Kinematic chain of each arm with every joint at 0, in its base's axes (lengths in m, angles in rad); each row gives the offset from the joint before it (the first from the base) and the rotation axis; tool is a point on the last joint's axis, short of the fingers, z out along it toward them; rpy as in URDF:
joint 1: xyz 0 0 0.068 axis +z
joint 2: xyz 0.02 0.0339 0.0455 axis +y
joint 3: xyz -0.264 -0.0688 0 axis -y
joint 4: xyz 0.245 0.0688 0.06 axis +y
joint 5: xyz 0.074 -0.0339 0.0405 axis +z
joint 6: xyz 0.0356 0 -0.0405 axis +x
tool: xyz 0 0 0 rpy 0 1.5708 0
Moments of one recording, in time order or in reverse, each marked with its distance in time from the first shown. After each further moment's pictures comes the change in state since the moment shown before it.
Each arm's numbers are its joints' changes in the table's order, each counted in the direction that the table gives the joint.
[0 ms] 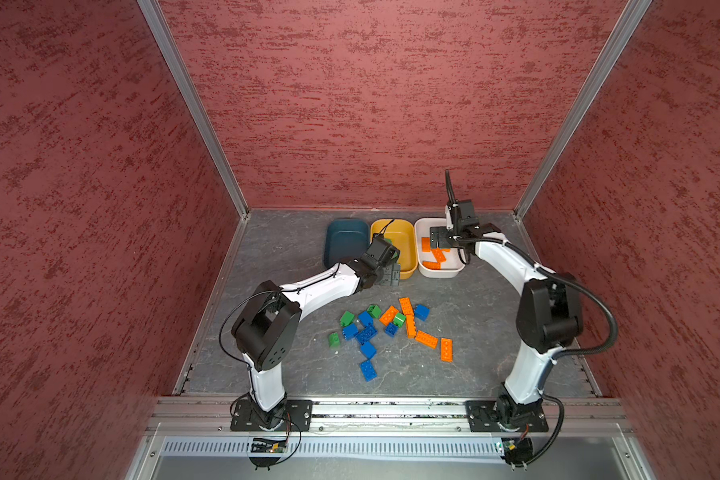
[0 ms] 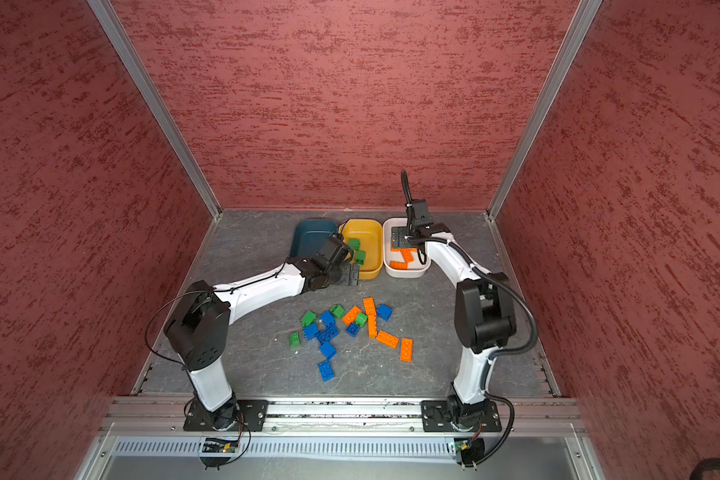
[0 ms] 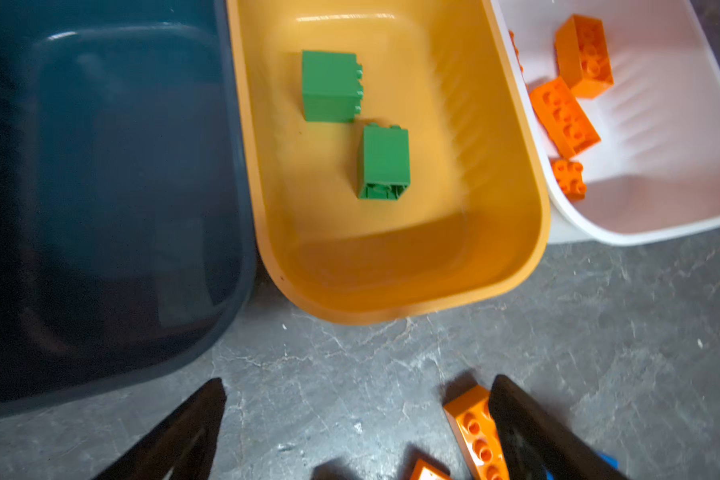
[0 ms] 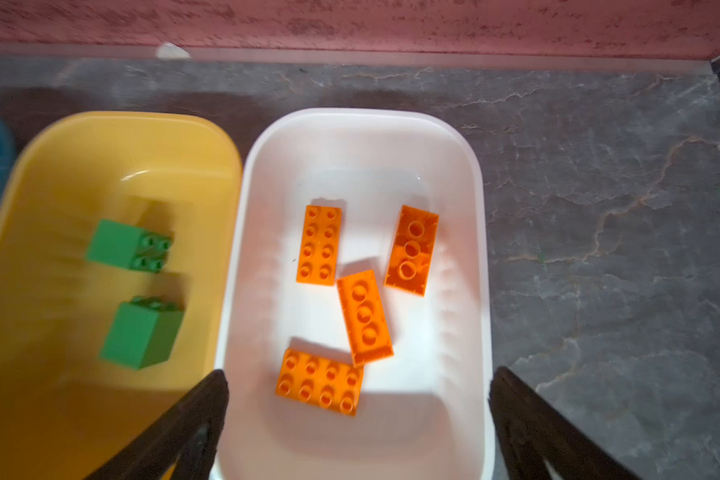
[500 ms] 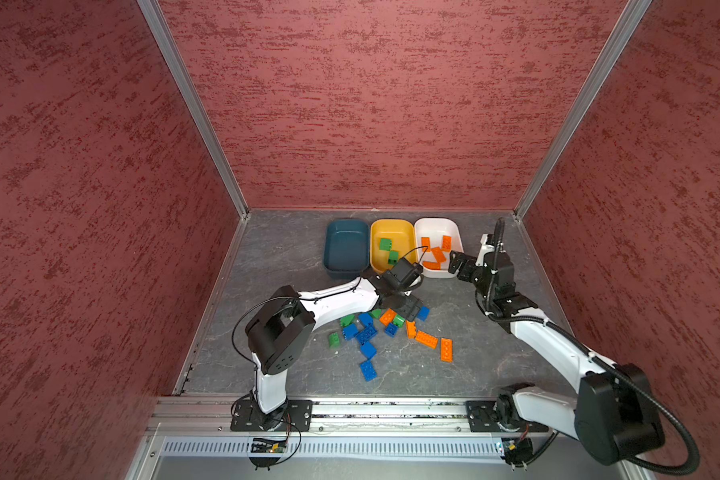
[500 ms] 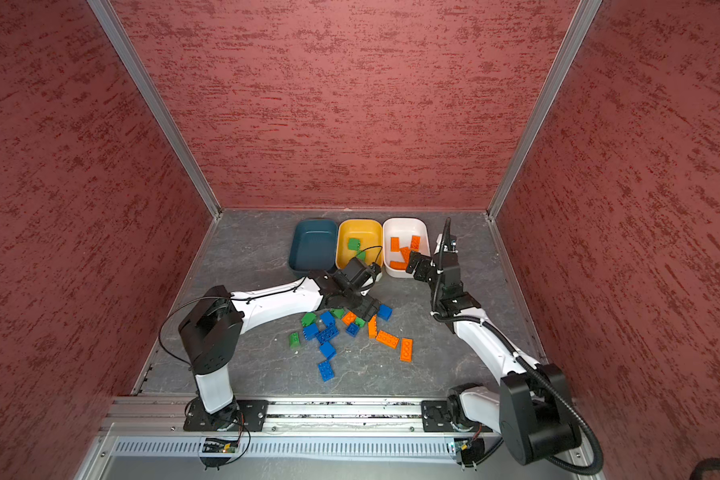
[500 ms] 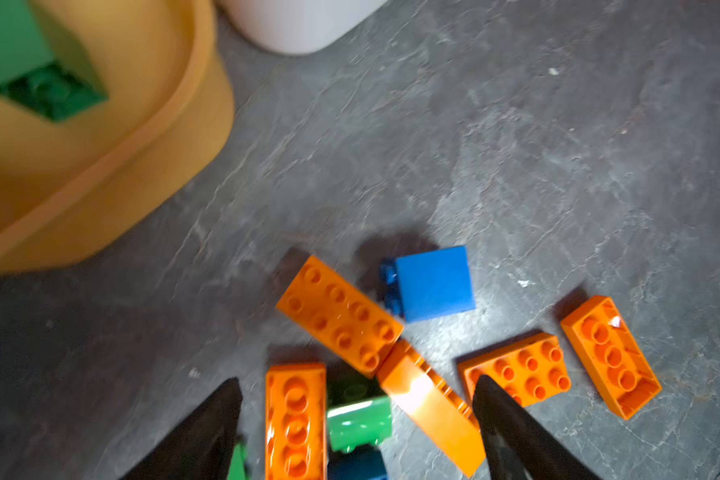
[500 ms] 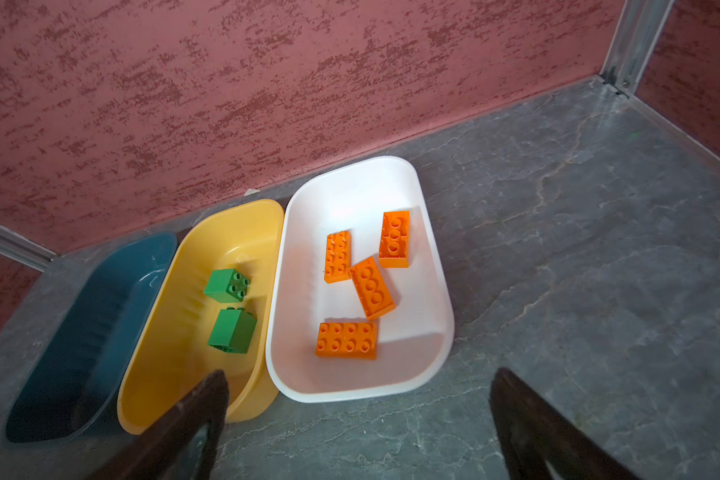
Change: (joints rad) left arm -0.174 0.082 0.077 0.073 -0.204 0.254; right arm -0.003 -0.576 -0.735 -0.549 -0.071 0.283
